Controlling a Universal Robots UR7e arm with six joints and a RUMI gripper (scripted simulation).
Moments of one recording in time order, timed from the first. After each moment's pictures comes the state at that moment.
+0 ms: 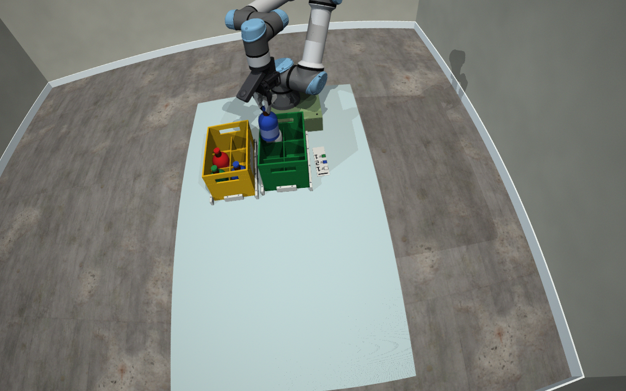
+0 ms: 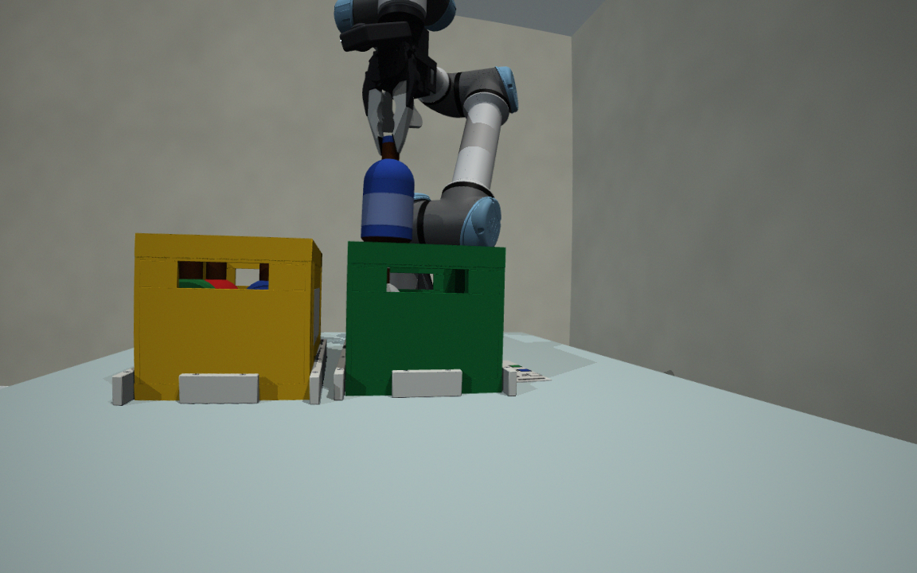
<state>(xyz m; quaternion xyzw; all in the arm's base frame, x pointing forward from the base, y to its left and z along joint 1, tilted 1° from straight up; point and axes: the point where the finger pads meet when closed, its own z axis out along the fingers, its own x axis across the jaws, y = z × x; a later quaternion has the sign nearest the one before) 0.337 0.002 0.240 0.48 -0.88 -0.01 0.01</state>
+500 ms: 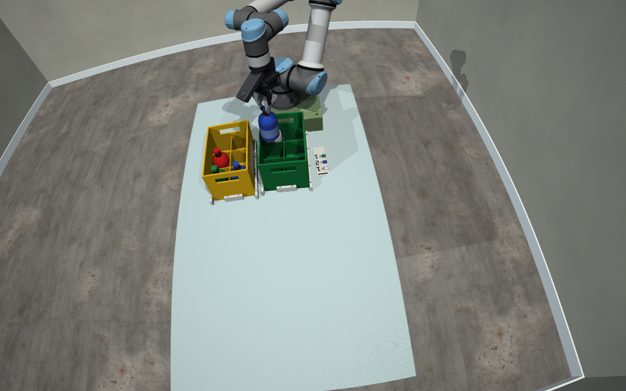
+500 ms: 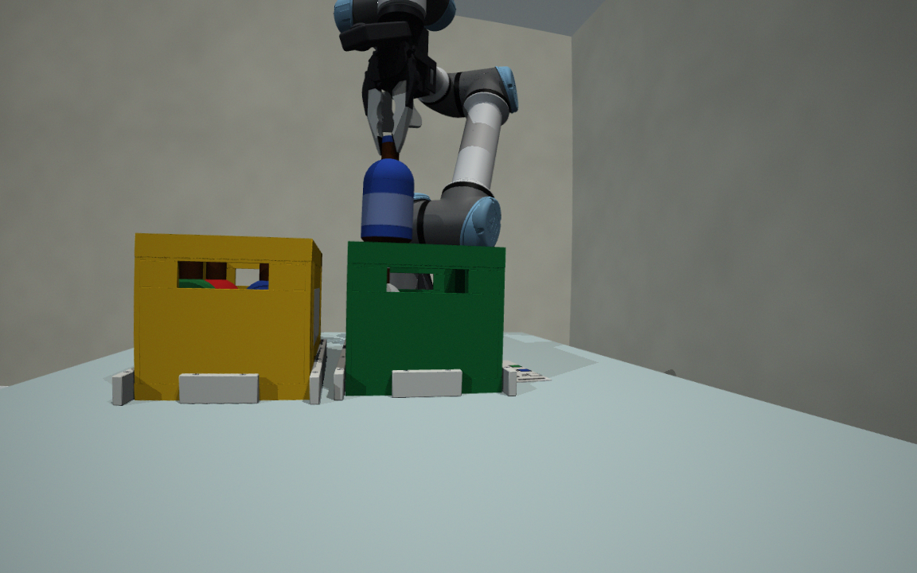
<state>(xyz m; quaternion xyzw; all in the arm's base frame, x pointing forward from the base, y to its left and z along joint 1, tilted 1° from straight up) 0.338 0.001 0.241 0.48 -0.88 -0.01 0.01</state>
